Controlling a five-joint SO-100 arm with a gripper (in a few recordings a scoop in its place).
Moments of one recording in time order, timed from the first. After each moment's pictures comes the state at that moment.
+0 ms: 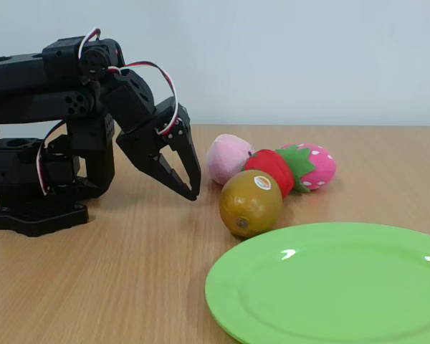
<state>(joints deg) 2.1 187.5 176.4 71.8 0.9</state>
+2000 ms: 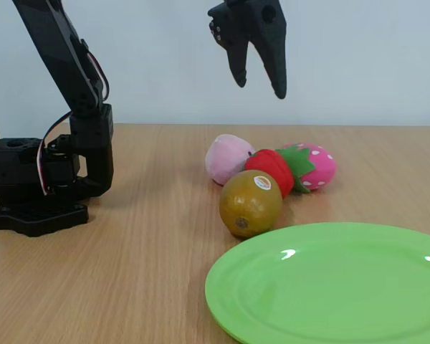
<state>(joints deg) -4.3 112.7 95.2 85.5 -115.6</state>
